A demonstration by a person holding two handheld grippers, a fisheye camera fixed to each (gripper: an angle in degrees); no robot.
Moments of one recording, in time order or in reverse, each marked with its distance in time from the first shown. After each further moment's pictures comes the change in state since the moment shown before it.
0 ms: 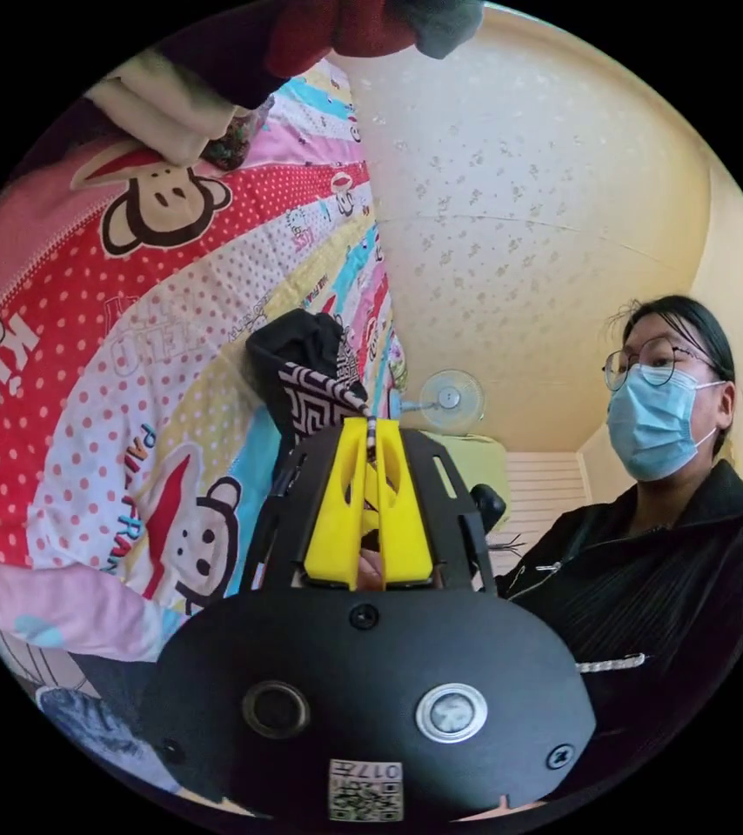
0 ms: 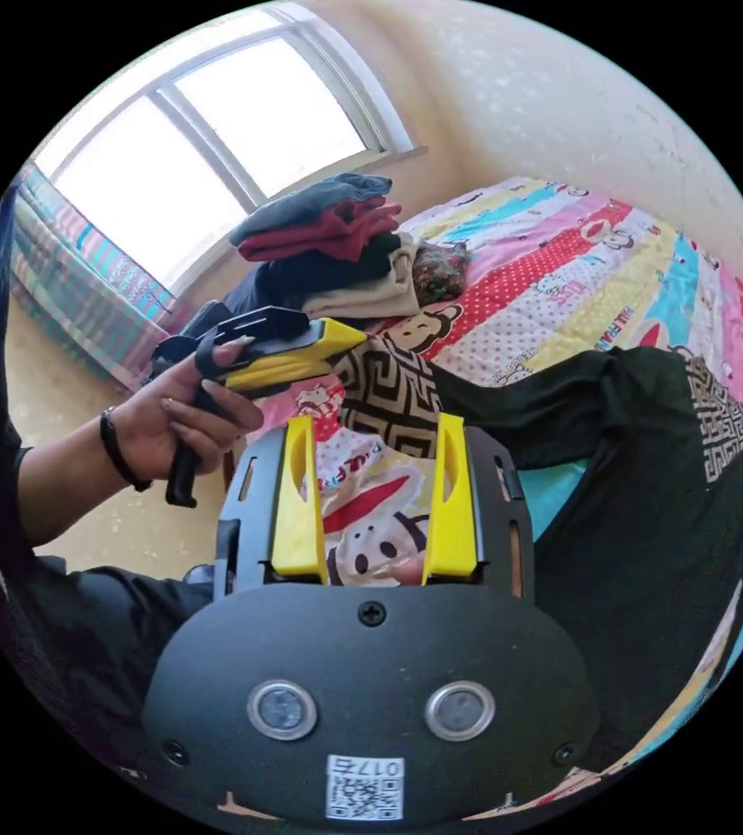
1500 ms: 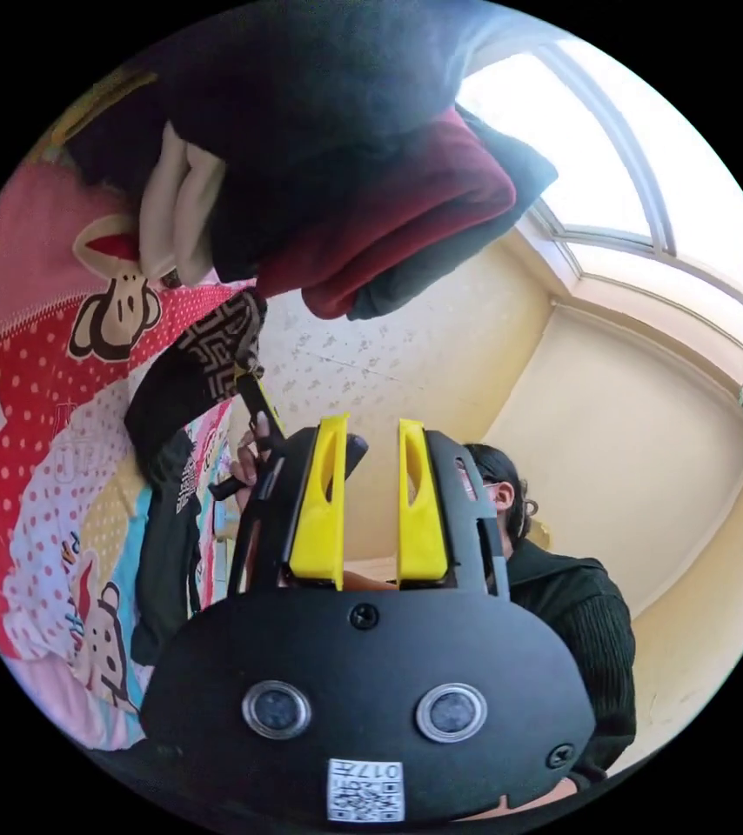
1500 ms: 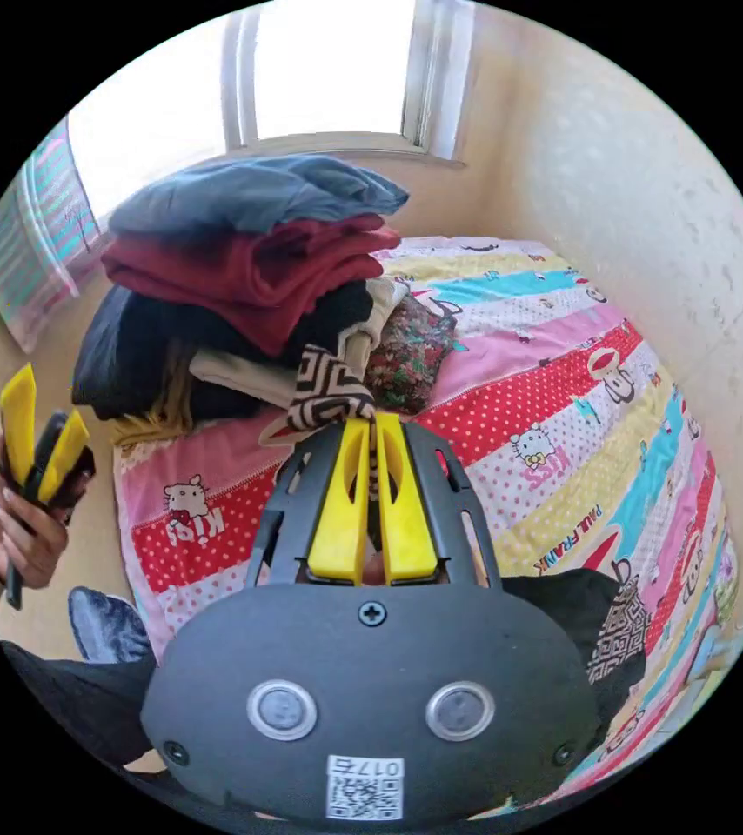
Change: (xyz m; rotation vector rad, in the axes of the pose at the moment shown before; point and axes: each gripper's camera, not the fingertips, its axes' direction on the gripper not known) left arm -0.075 -0.054 -0.190 0.377 0.627 -0.059; right arm -0.105 -0.222 0.092 -0.072 0.257 -0.269
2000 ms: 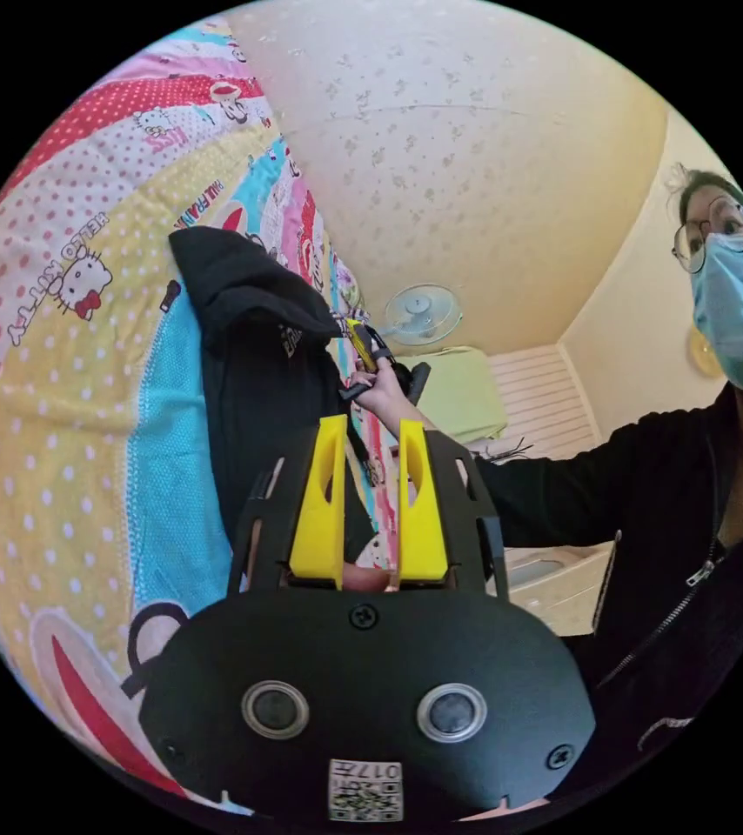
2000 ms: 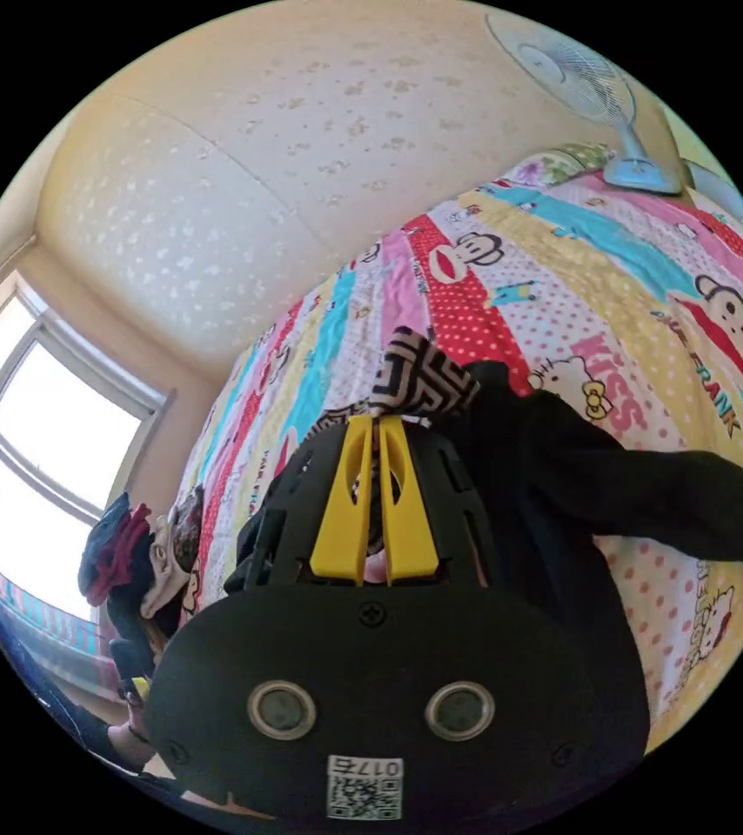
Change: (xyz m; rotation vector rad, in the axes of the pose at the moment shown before) left arm -0.150 0.167 0.303 -0.745 -0.565 0.292; right arm 0.441 0.388 -0.113 0.468 0.035 1.141
